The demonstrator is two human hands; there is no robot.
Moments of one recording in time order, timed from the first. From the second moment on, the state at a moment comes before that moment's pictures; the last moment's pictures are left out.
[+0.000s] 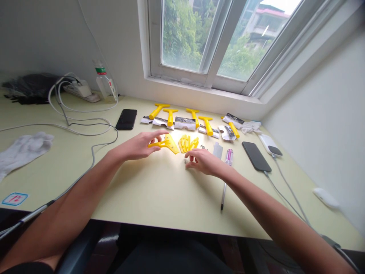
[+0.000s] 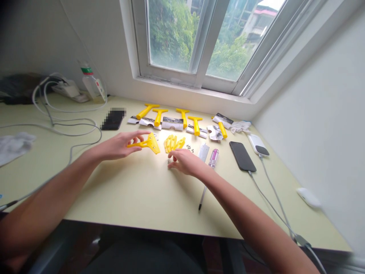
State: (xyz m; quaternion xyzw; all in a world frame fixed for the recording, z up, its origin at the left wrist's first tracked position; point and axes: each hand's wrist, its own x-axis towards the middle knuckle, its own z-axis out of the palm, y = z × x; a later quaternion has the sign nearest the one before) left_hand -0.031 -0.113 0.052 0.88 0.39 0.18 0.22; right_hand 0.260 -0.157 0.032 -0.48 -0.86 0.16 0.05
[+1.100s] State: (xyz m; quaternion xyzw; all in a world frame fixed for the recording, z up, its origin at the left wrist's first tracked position) left_hand -0.040 -0.105 0.053 0.85 0.42 0.25 0.20; right_hand 0.220 -0.195 0.031 -0.42 -0.91 0.01 0.02
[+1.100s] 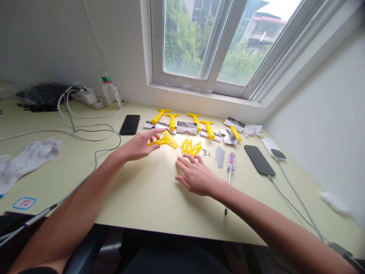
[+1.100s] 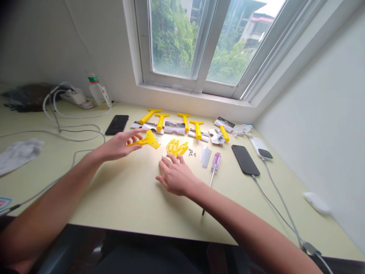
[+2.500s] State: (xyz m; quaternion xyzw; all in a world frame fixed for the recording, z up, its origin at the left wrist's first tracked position) left_hand -0.026 -0.110 0.041 0.87 0.38 0.26 0.18; right_hand 0.231 -0.135 0.043 -0.52 -0.80 0.21 0.23
